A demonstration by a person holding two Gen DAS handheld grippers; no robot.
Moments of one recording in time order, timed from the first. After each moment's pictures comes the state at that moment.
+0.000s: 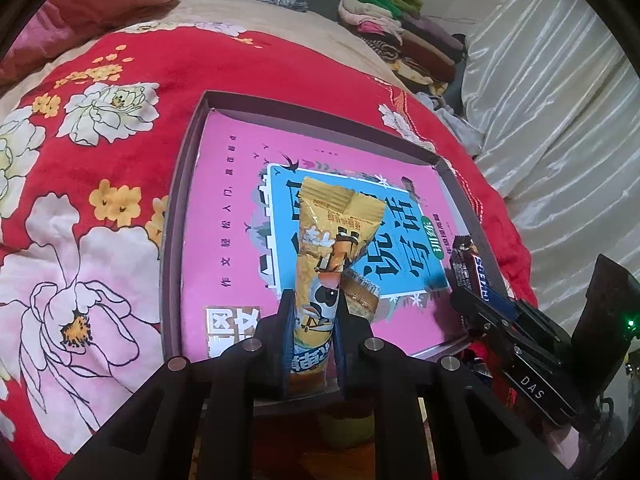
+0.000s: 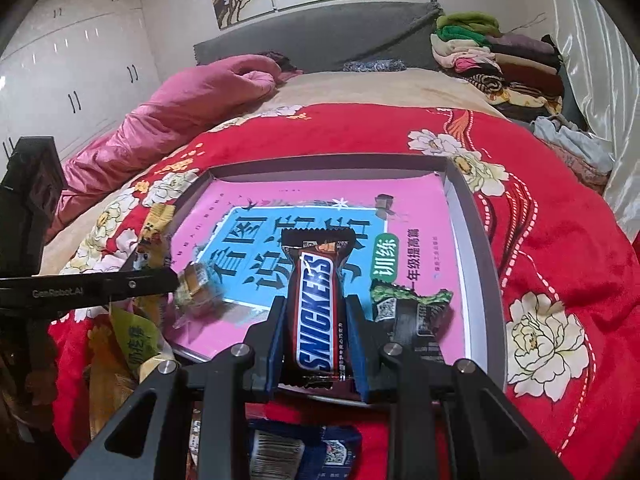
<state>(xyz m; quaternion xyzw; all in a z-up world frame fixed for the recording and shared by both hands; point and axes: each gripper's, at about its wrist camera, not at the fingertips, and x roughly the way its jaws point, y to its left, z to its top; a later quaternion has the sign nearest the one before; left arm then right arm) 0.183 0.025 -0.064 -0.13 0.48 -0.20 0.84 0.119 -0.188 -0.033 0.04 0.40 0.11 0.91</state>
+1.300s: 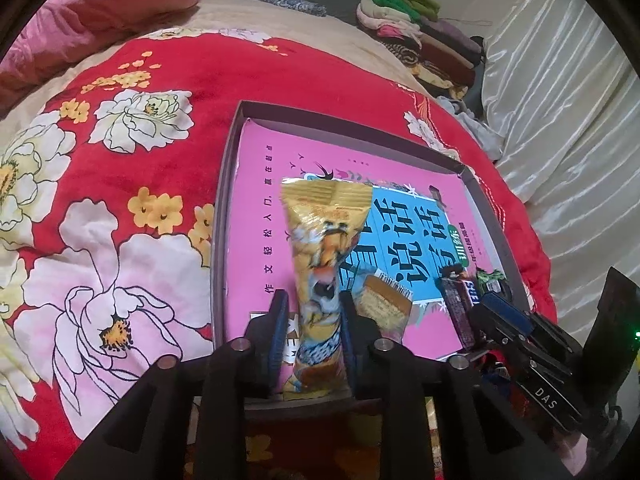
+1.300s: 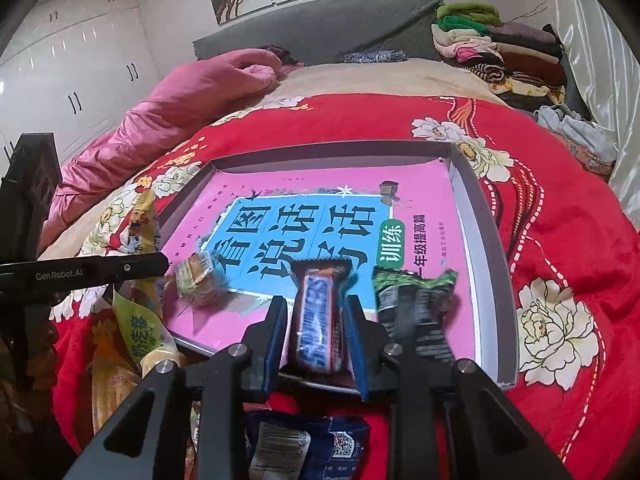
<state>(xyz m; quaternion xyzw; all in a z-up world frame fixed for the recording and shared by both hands) 0.181 0.042 -0.061 -0.12 0.48 -0.16 0.85 0.118 -0.187 -0.037 0.05 0.41 0.13 0.90</state>
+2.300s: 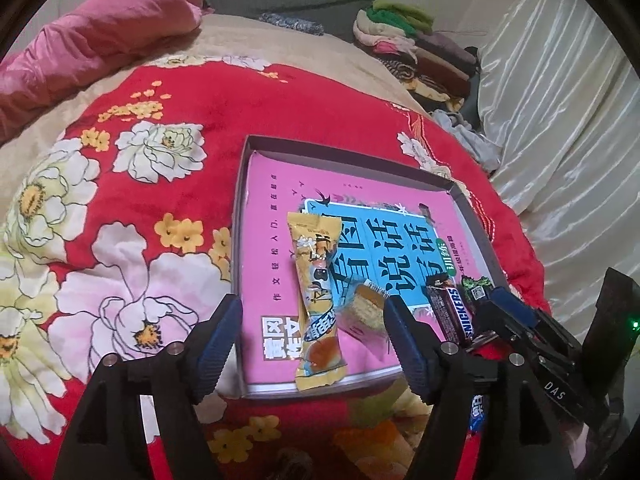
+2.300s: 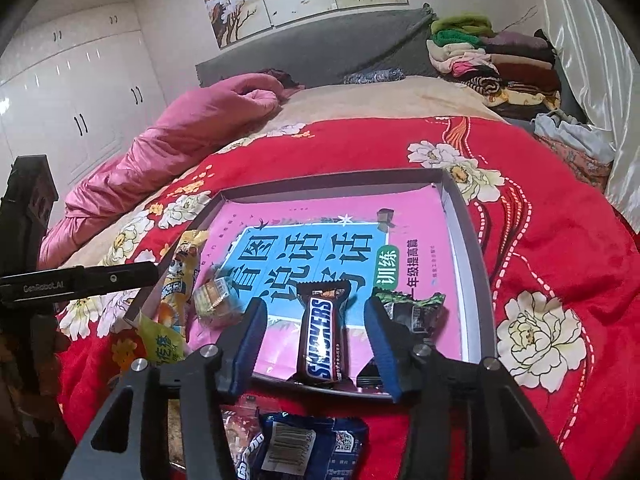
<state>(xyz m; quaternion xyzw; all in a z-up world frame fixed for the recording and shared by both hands) 0.165 0.052 -0.031 -0.11 0.45 -0.15 0.87 0.105 -0.197 -0.015 0.07 0.37 0.13 0.92</state>
